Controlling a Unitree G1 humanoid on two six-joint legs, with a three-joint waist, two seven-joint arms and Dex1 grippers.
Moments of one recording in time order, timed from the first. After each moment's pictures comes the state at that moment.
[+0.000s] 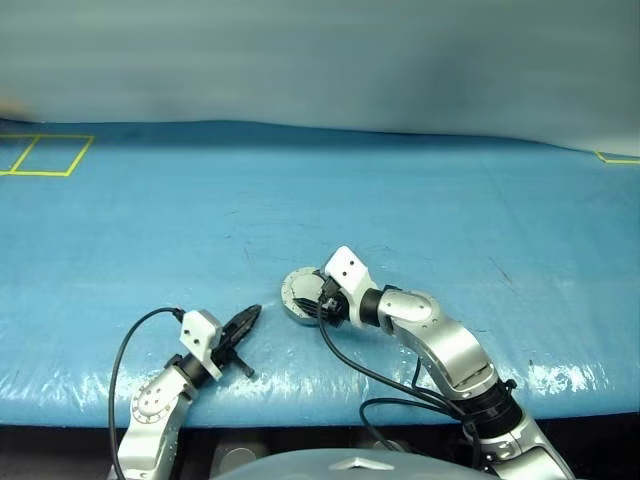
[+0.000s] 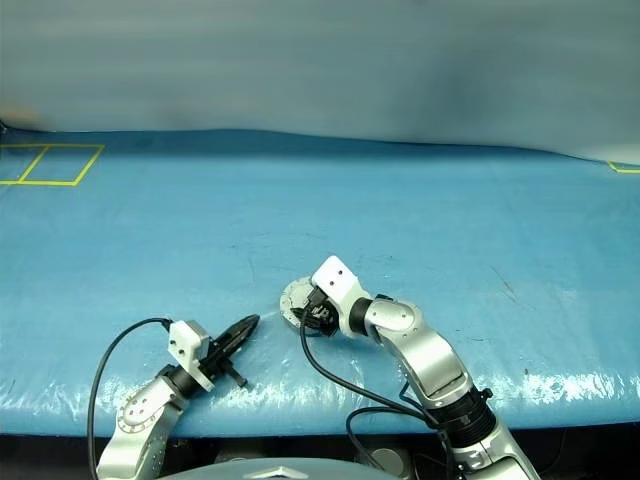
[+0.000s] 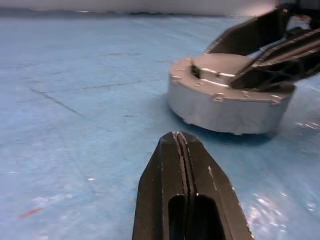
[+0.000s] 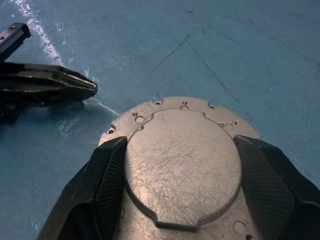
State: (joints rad) left arm 0.24 0.32 -0.01 0.03 -0.35 -0.20 -0.67; right arm -0.22 -0.30 0.40 -0.34 0.15 0.78 0.55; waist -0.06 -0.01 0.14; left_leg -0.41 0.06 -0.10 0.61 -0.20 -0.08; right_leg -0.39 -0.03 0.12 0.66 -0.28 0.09
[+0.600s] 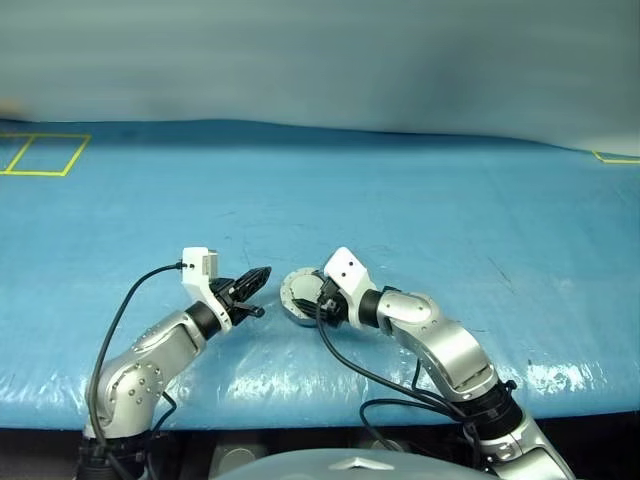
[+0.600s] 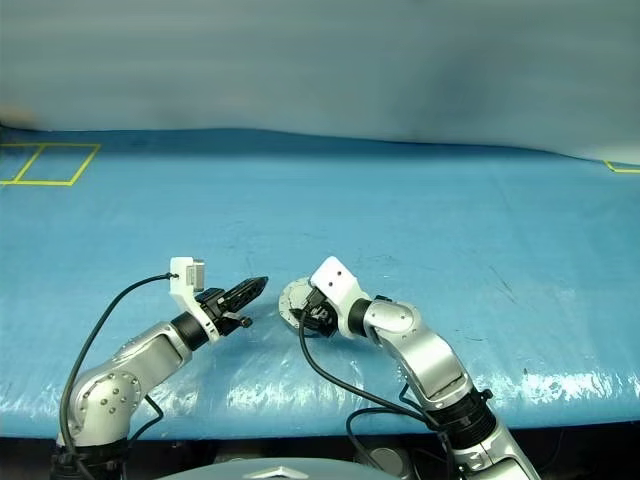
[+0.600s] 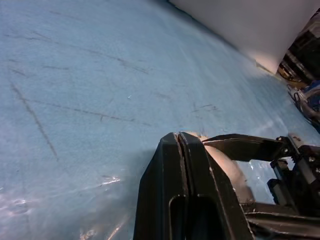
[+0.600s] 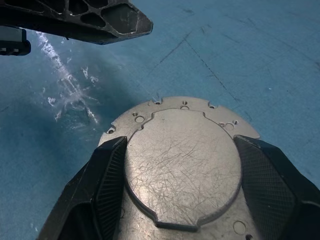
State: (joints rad) left arm 0.03 0.28 0.16 -0.43 -0.98 0.89 -0.18; right arm -0.21 -0.30 0.41 -0.35 0.15 0.77 0.53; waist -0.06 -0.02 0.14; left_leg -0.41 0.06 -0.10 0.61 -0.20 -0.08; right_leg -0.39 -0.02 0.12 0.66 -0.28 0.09
